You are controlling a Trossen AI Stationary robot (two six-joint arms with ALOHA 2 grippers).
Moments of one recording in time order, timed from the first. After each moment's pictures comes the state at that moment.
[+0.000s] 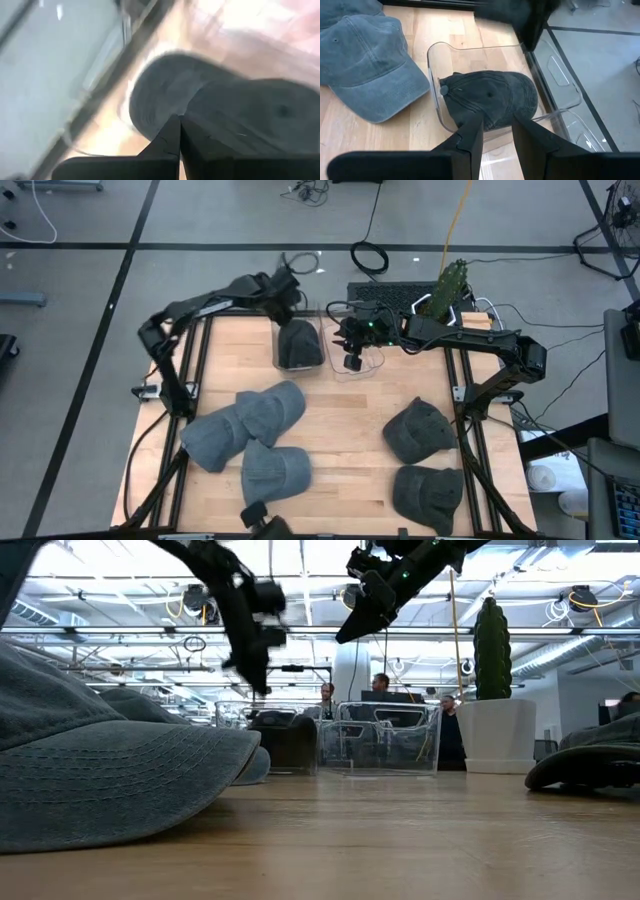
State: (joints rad) left arm 0.65 1.77 1.53 -0.85 0.00 0.07; right arm -0.32 1.52 1.25 -0.33 0.00 -0.23
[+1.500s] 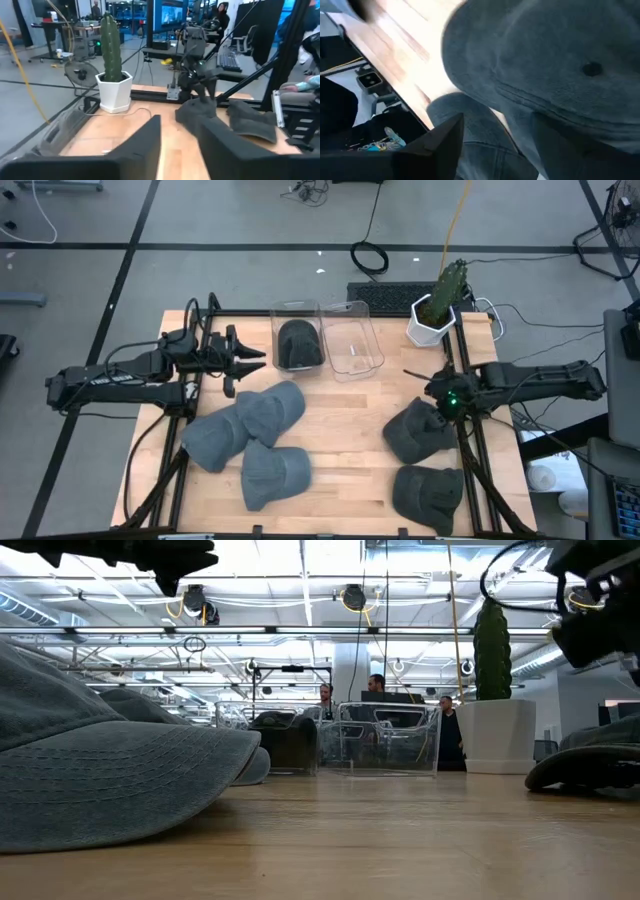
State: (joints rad) left arm 0.23 0.67 0.58 0.04 0.15 -0.03; right arm 0.02 0.61 0.49 -0.98 -0.44 1.14
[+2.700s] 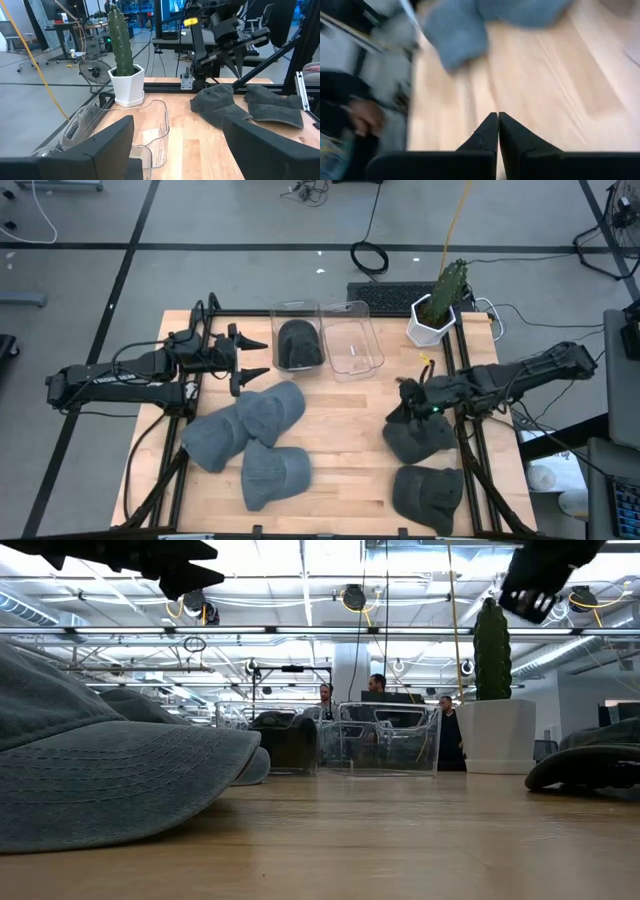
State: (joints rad) left arm 0.23 0.70 0.58 0.03 0.10 0.07; right arm 0.26 0.92 0.78 -0.53 -0.01 0.60
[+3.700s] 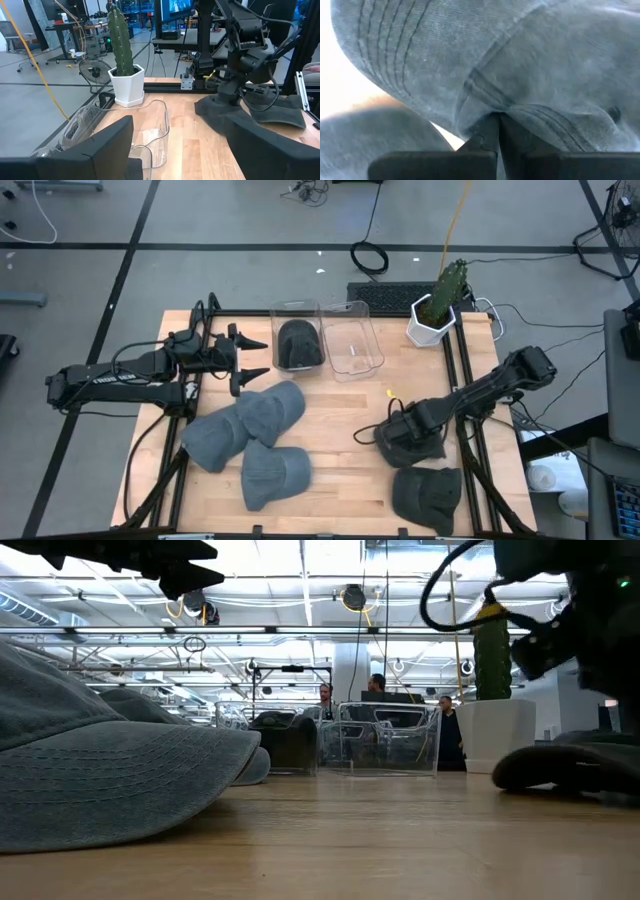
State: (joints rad) left arm 0.23 0.70 0.58 0.03 0.10 0.07; right arm 0.38 1.50 0.87 -1.00 -0.13 0.96
